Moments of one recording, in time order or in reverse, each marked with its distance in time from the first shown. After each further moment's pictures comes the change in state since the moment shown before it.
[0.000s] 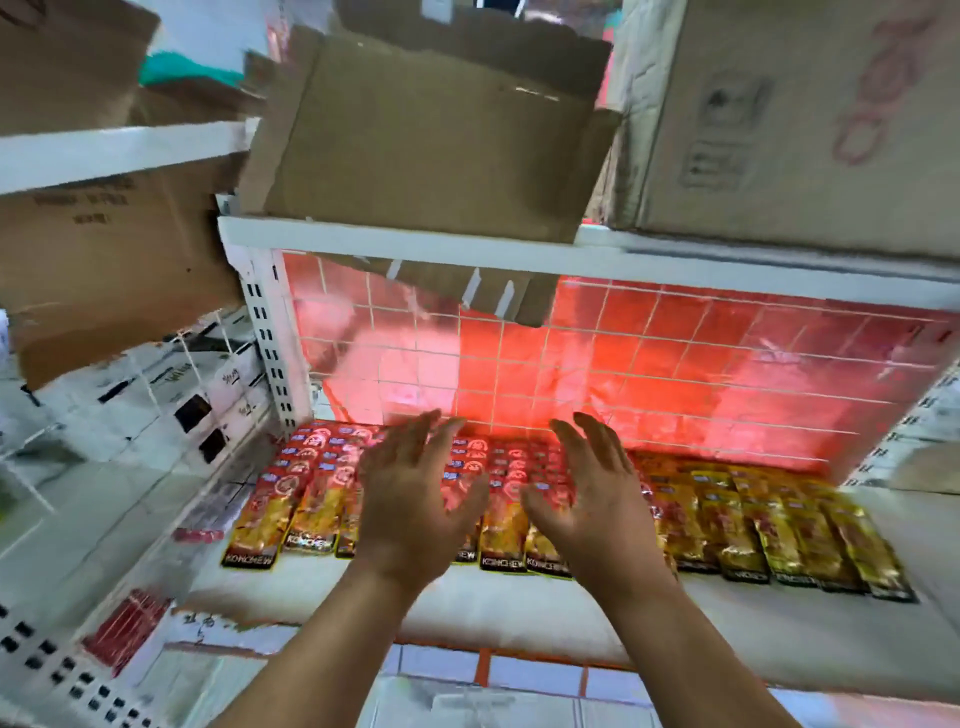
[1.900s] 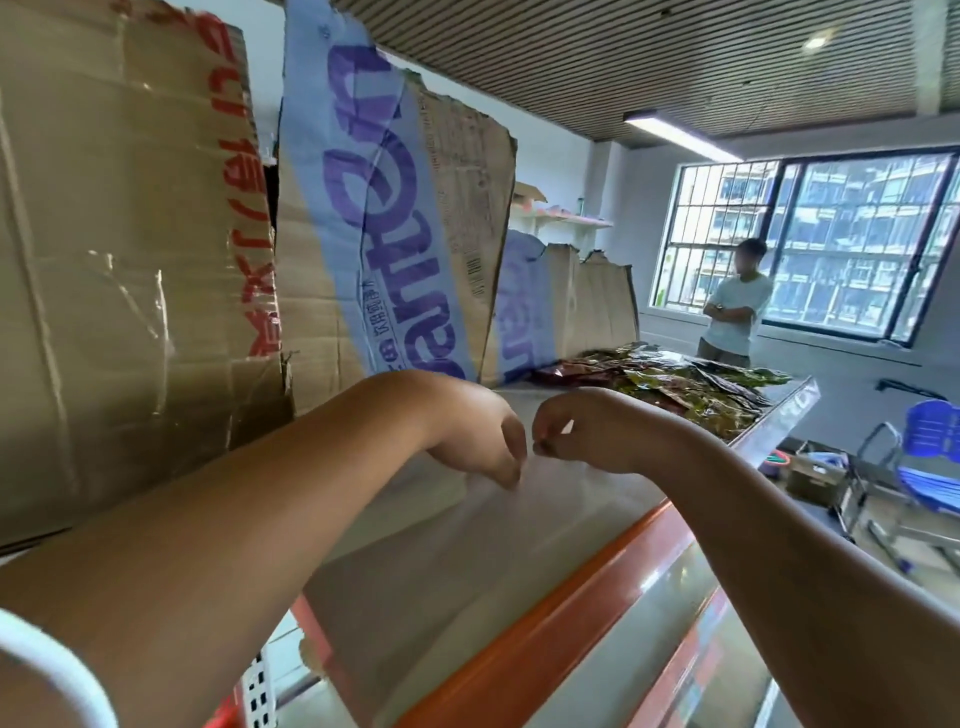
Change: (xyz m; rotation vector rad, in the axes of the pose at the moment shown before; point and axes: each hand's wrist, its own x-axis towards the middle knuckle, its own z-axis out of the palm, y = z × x) left_hand 0.235 0.744 0.215 0.172 -1.078 0.966; right_hand 0.004 0.477 -0.578 -0.296 -0.008 0.494
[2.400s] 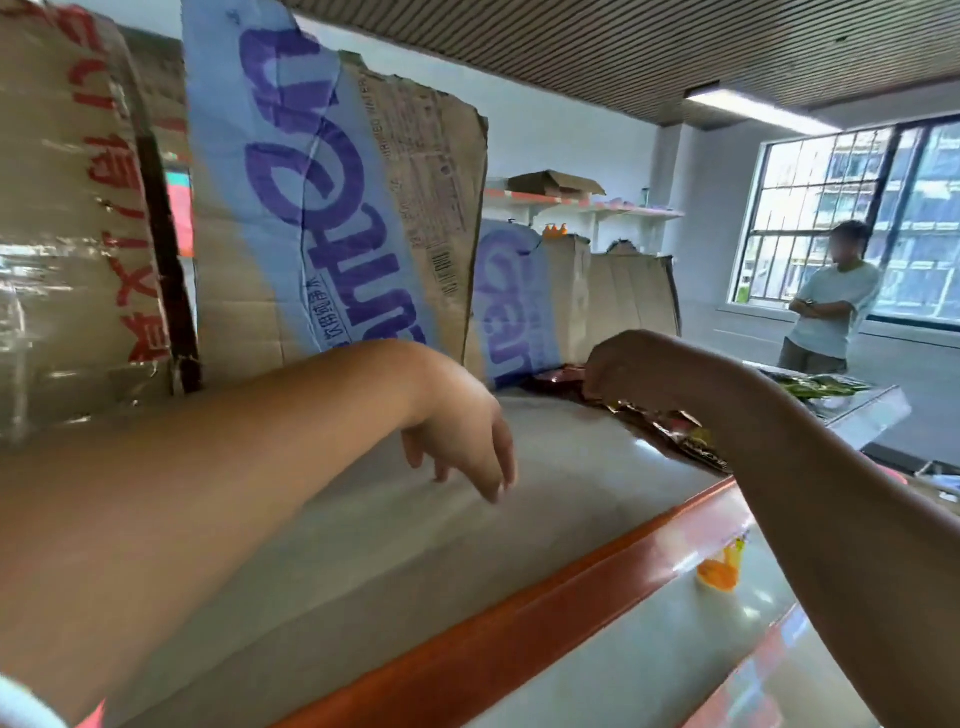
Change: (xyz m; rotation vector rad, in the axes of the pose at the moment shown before) left_hand 0.062 0.046 -0.026 -0.007 -0.206 -0.169; right_hand 0.056 0.097 -0.071 -0.332 0.007 0.002
